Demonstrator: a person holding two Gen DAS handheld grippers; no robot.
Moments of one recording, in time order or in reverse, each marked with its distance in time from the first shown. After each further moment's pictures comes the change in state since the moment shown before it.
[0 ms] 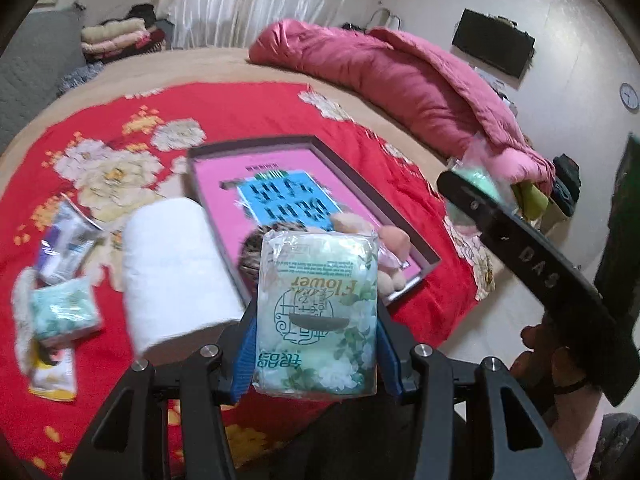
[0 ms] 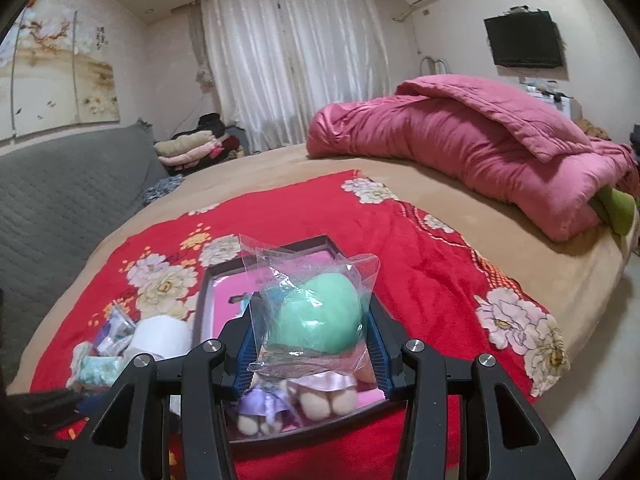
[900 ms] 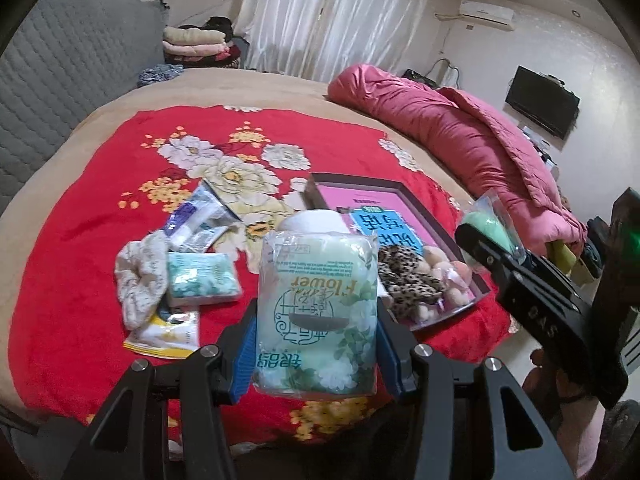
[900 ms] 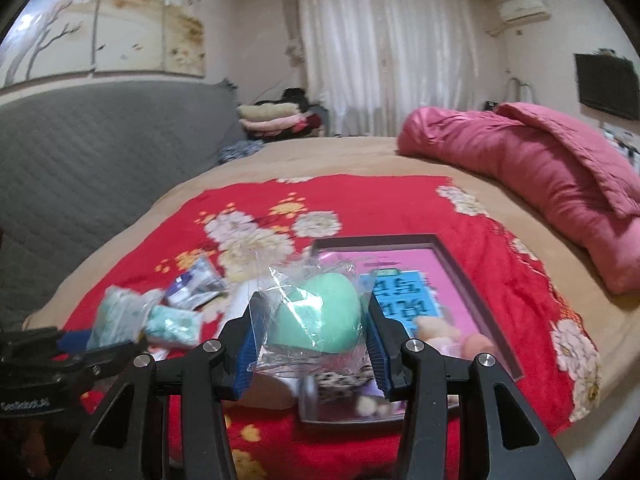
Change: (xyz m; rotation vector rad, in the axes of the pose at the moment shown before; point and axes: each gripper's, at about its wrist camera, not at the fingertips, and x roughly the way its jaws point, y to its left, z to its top) left arm -0.097 0.092 -0.038 -0.166 -0.162 0.142; right arm -0.016 0.104 -0.018 -0.224 0.039 0.202
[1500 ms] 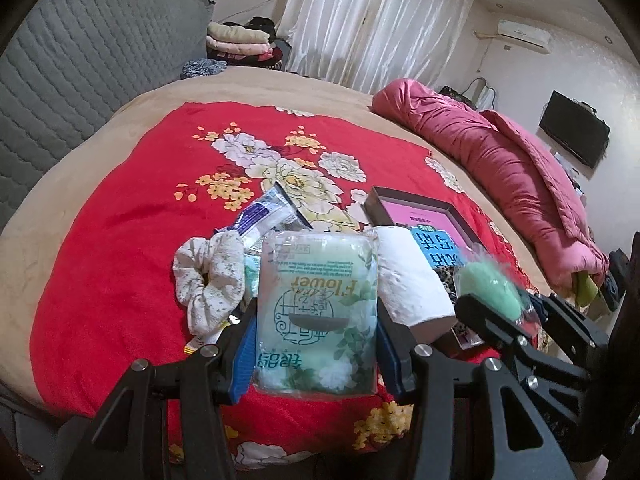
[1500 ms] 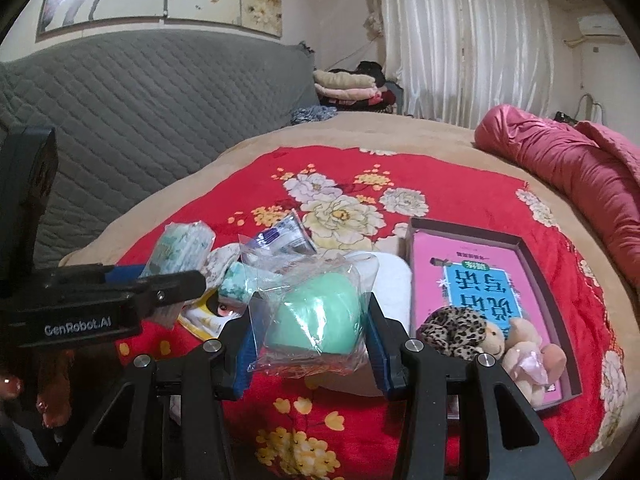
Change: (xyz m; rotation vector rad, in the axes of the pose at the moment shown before) left arm -0.008 0.065 0.002 -0.097 -0.035 0.093; right arm 0.021 0.084 -0.013 -0.186 0.111 0.208
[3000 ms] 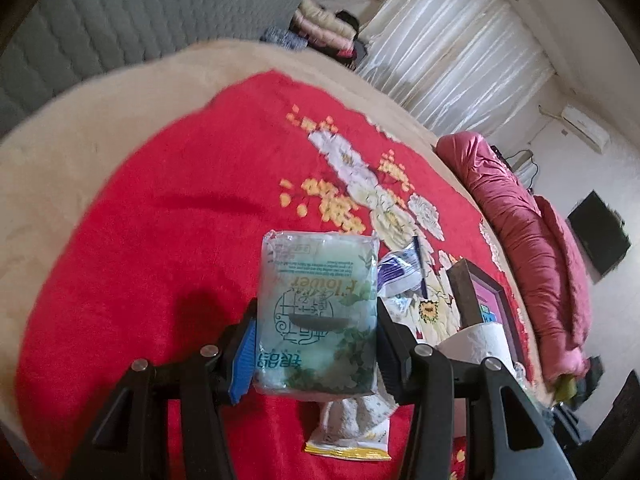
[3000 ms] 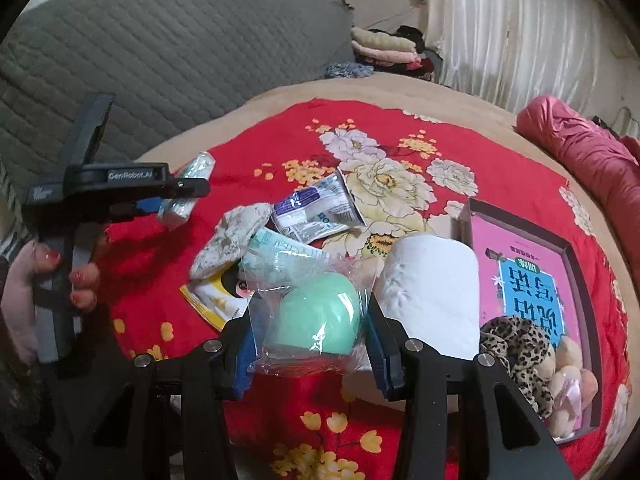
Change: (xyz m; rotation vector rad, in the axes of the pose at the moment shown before) left arm 0.059 0.156 0.036 -0.336 -0.016 -0.020; right arm 0.073 0.035 0.005 -0.111 0.171 0.073
